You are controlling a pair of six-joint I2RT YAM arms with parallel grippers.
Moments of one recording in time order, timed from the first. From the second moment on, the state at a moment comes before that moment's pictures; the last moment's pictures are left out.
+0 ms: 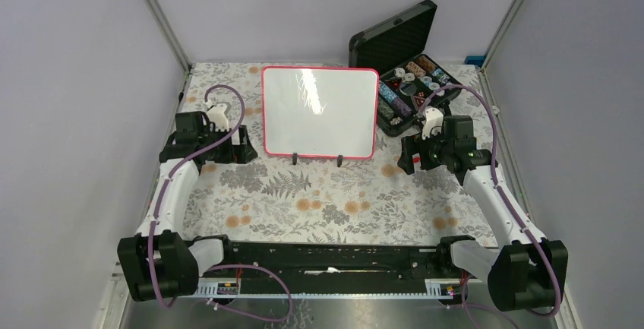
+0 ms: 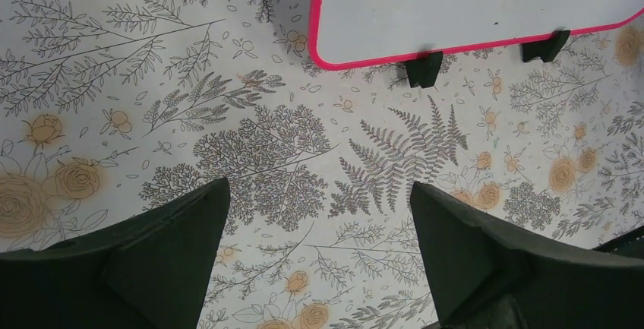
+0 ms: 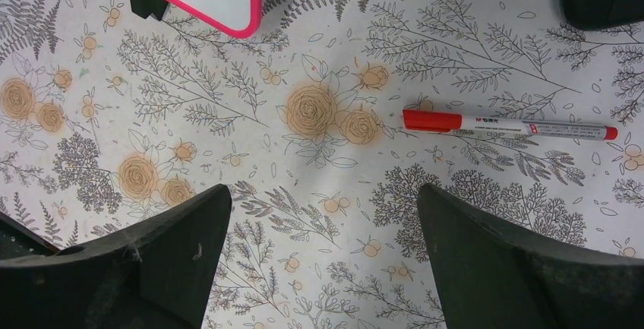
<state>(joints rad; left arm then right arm) 0.12 1.13 0.86 -0.59 0.47 0.06 0.10 1.09 0.77 -0.51 -0.37 -0.15</state>
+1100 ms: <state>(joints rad) -0.35 1.31 1.20 -0.77 0.46 0.24 -0.13 1.35 1.08 -0.85 -0.44 -0.80</state>
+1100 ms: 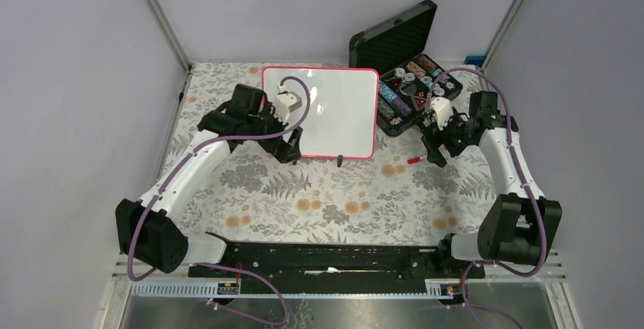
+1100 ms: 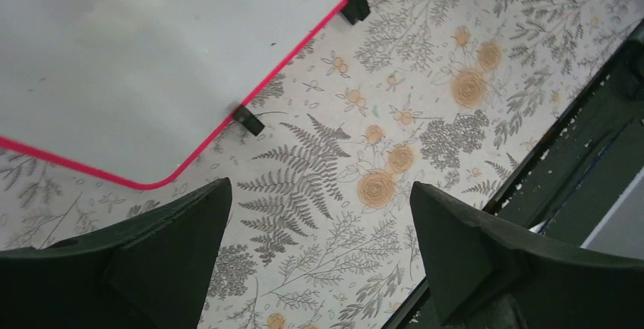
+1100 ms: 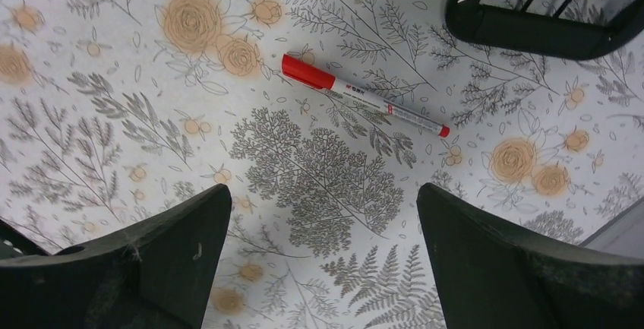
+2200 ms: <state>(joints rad) -0.42 1.34 1.24 -0.79 0.48 0.21 -0.16 1.92 1.31 -0.90 -0.46 -1.40</state>
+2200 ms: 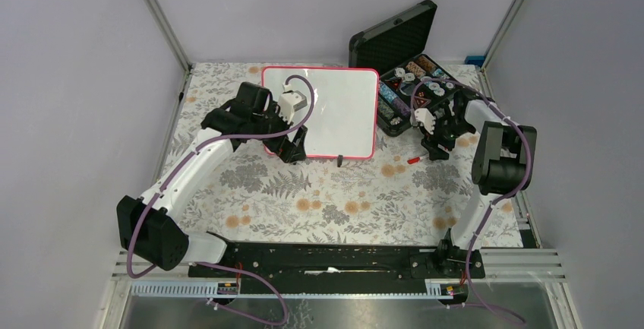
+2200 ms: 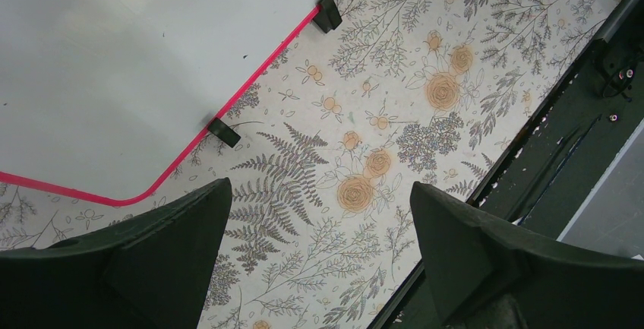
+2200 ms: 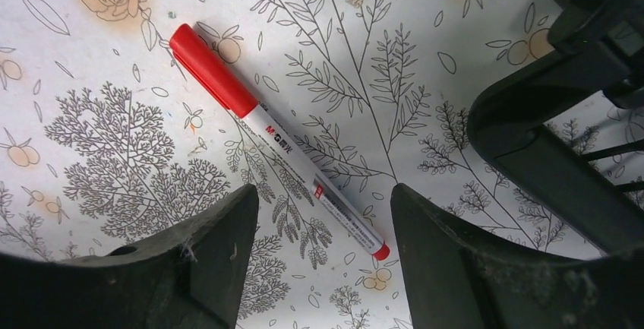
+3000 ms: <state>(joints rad) -0.42 1.35 1.24 -0.79 0.49 0.20 -0.11 1.79 1.09 -0.84 -0.43 -1.46</state>
